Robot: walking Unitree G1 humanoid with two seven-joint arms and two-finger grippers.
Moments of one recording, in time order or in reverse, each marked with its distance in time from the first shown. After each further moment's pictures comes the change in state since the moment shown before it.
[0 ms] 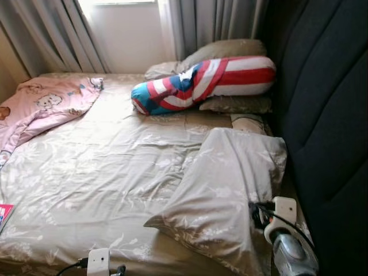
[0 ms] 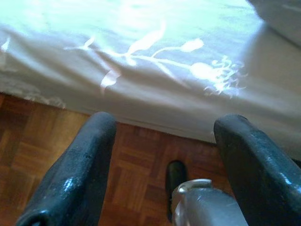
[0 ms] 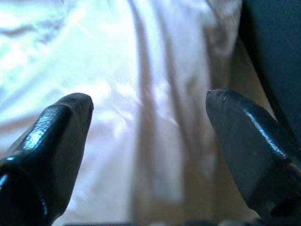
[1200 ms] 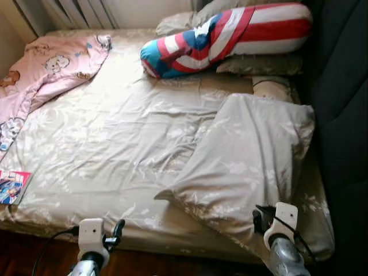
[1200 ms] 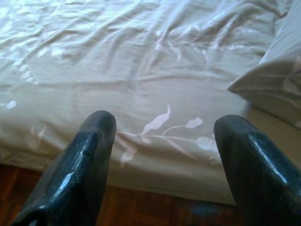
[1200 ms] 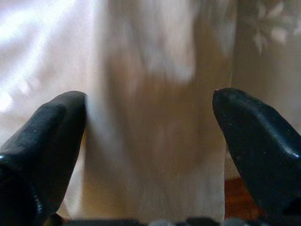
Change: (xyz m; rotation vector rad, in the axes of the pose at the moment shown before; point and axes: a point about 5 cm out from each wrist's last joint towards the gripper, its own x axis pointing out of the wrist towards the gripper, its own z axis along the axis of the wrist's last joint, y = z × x) left arm -0.019 0.006 0.077 0.059 -0.511 -0.141; right arm -0.008 -0.011 -0.025 0.025 0.157 -0.197
